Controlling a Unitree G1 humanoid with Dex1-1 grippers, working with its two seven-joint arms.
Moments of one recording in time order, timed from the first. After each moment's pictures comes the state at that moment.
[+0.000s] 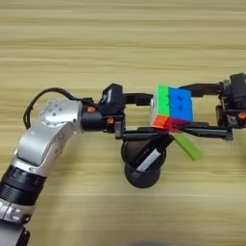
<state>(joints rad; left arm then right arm) -0.33 0.41 -0.24 -0.17 -0.48 0.22 -1.16 -0.27 -0.70 0.04 -0.44 0.61 0.38 1.16</state>
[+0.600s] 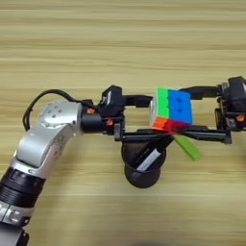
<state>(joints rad) -0.32 0.40 -0.23 -0.19 -0.48 0.23 -1.16 -0.25 -0.70 0.05 -0.44 0.62 0.38 1.16</state>
